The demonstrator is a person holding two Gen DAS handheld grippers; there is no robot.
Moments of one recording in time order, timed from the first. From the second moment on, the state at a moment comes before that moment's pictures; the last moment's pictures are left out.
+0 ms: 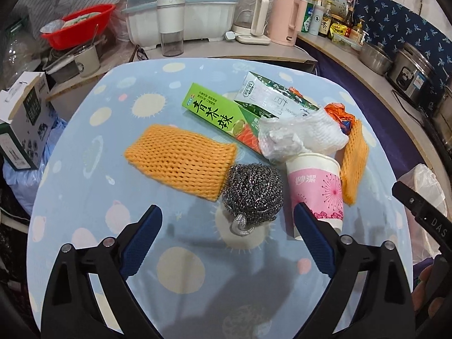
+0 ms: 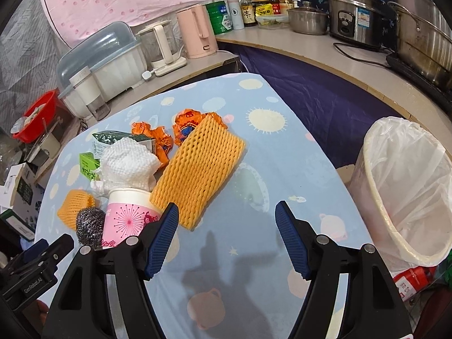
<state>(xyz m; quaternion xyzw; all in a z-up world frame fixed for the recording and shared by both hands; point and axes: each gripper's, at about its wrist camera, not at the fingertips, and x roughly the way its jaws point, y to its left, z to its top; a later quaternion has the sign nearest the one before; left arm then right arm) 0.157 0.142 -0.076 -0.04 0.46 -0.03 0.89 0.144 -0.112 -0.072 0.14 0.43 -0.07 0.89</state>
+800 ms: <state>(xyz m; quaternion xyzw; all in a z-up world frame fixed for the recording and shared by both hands) 0.182 0.124 -0.101 -0.03 0.48 -0.08 0.87 0.219 -0.114 -0.125 0.20 0.47 -0.07 0.85</state>
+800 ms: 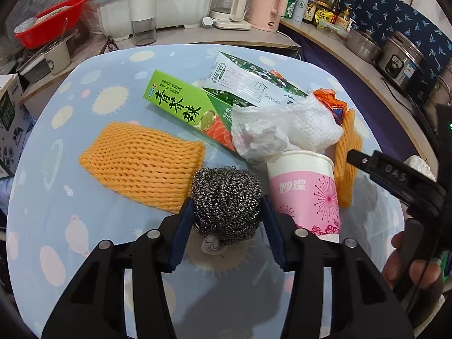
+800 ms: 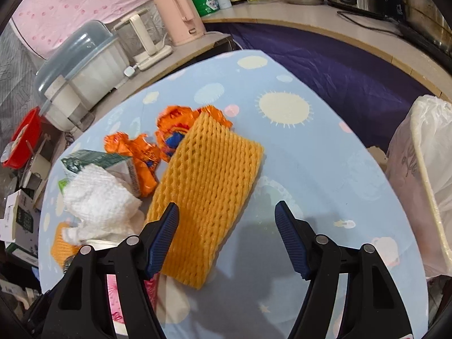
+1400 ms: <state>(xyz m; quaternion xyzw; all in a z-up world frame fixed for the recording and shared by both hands) 0.150 0.121 -0.072 -0.03 0.47 -0.09 0.88 0.154 -0.122 -0.076 0.17 0.42 -0.04 0.89</state>
